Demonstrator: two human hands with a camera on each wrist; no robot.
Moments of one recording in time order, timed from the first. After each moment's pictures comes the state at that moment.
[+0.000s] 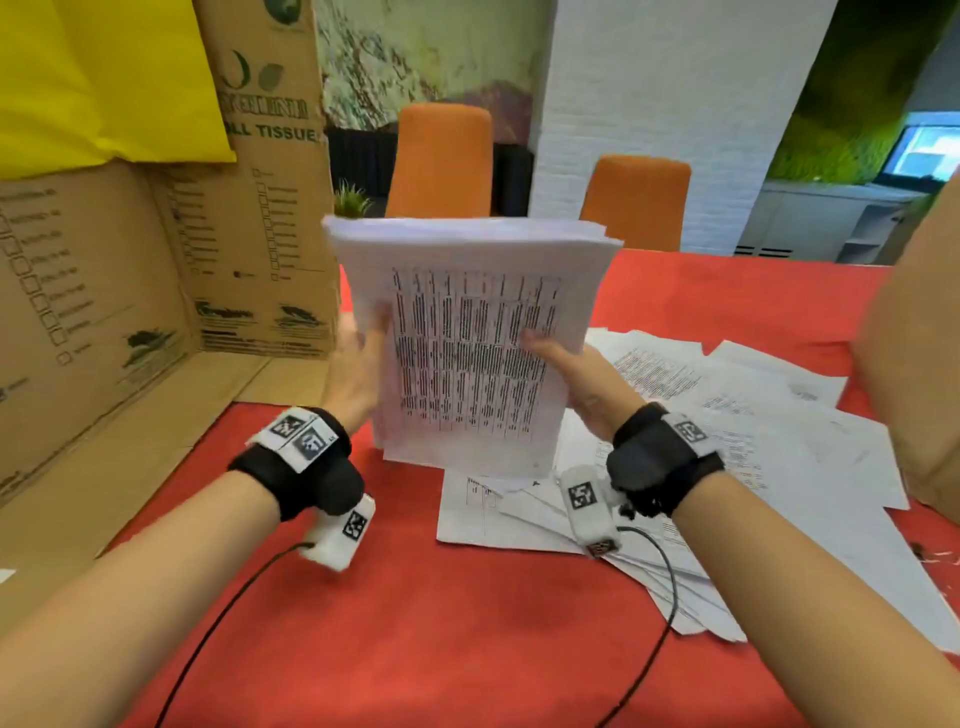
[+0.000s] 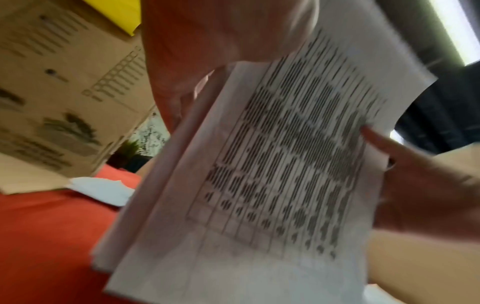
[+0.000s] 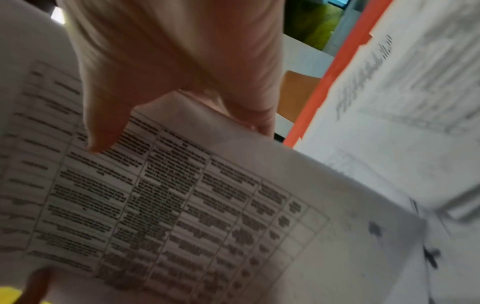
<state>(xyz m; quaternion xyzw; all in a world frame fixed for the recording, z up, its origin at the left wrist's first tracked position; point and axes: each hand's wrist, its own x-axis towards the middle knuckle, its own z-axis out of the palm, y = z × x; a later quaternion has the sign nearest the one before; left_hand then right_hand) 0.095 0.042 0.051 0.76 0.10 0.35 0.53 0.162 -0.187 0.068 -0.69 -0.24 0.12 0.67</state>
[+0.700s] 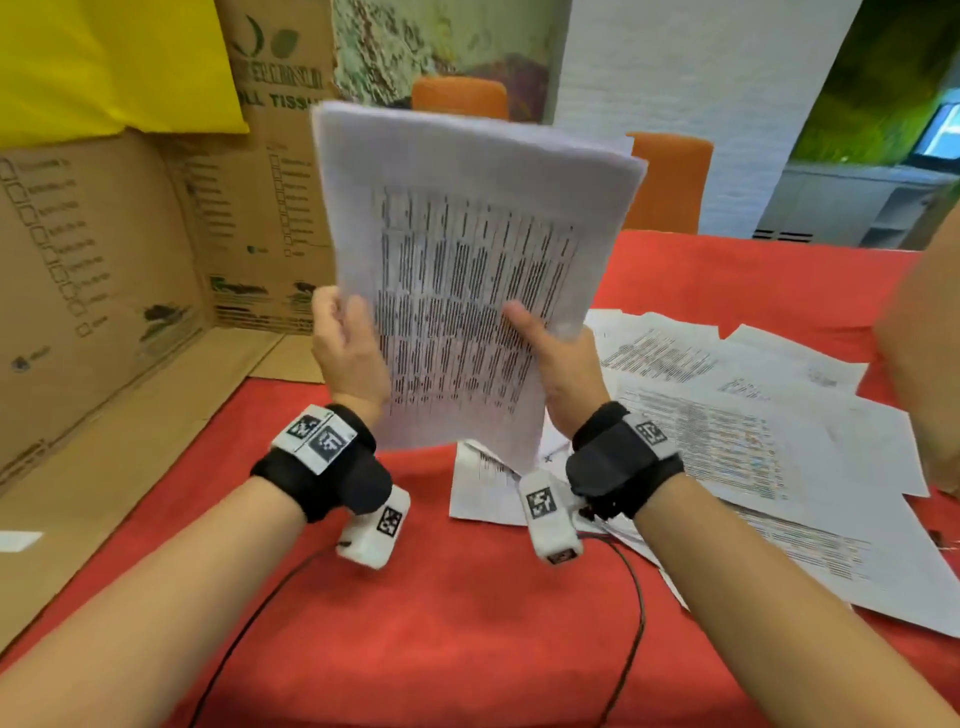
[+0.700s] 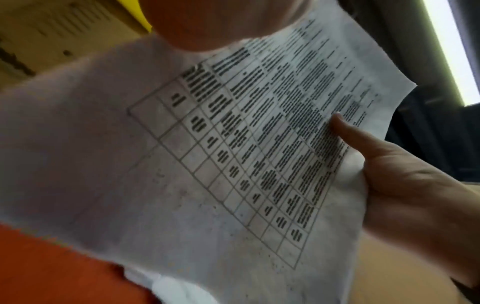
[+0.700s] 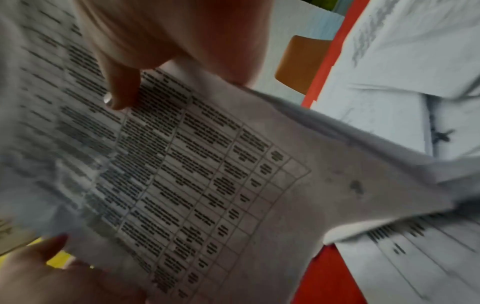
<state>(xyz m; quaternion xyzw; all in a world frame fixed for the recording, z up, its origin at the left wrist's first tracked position) 0.067 0.020 0.053 0.63 0.12 0.53 0.56 0.129 -0.150 0.061 -0.60 -0.23 0.01 0.77</state>
